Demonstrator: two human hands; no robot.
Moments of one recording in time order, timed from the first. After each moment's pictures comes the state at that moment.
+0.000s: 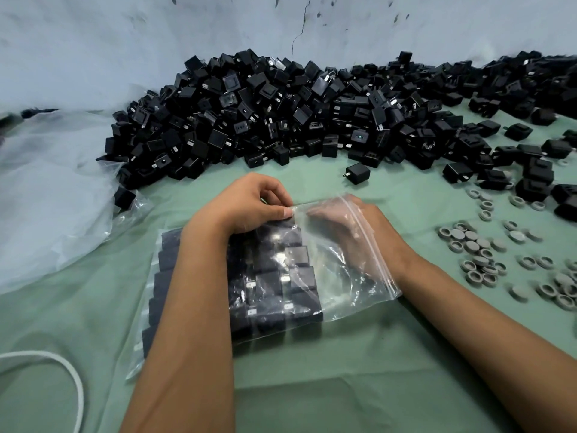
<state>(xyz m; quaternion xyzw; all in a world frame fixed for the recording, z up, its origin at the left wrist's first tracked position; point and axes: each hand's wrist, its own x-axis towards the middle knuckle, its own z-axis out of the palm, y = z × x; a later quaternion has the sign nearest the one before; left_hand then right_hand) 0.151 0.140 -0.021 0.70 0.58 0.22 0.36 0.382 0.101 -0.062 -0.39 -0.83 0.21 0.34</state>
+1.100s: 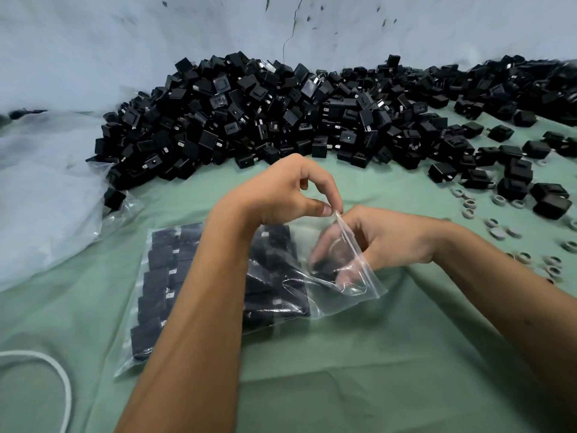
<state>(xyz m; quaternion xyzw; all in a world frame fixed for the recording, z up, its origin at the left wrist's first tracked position) 0.209 0.122 0.019 0.84 0.40 0.20 0.31 0.419 0.103 -0.021 -0.32 -0.78 0.53 0.07</state>
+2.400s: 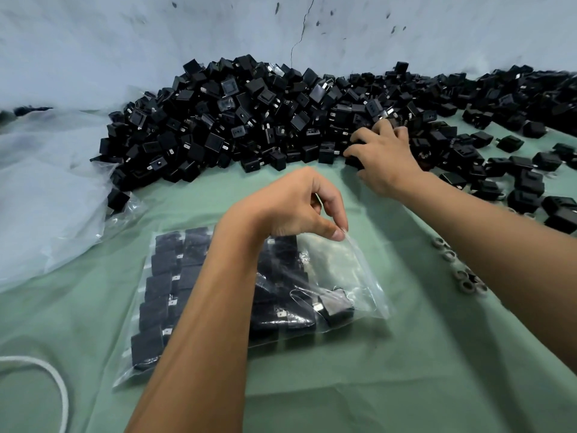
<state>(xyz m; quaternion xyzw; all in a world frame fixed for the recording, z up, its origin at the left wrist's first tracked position) 0.208 0.125 0.012 0.80 0.42 0.18 0.39 0.427 0.248 -0.032 -0.57 -0.80 -0.19 0.06</state>
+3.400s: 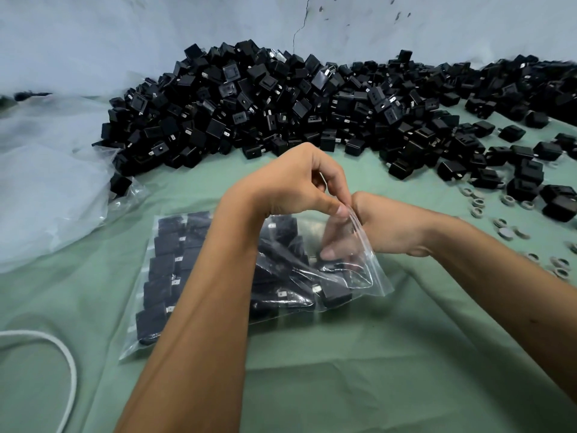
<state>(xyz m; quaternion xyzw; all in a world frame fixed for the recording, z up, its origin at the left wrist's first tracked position) 0.209 0.123 0.017 0.80 0.40 0.22 0.39 0.403 0.105 -0.021 -0.41 -0.77 0.47 0.12</state>
